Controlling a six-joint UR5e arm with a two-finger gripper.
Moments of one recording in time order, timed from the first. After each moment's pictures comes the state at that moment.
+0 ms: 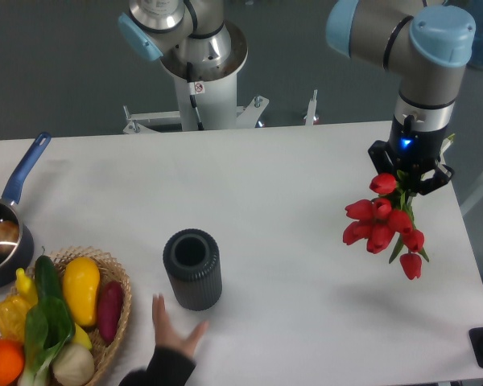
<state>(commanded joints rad) 2.81 -1.87 -1.52 -1.09 1.45 1.45</state>
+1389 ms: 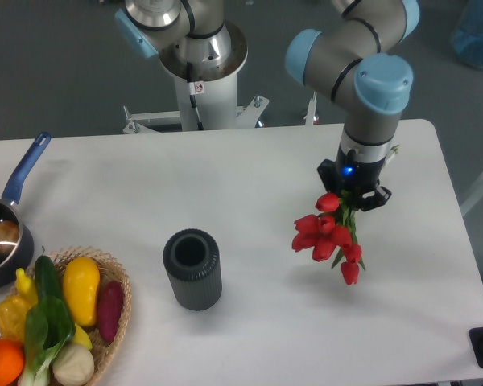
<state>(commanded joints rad) 2.68 -1.90 -1.71 -1.00 1.48 1.28</state>
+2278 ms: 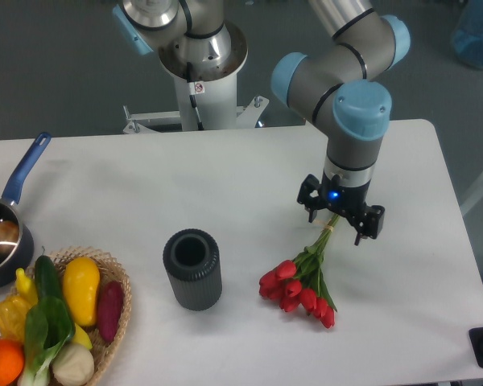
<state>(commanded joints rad) 2.67 -1.95 -1.59 -0.97 1.54 1.29</state>
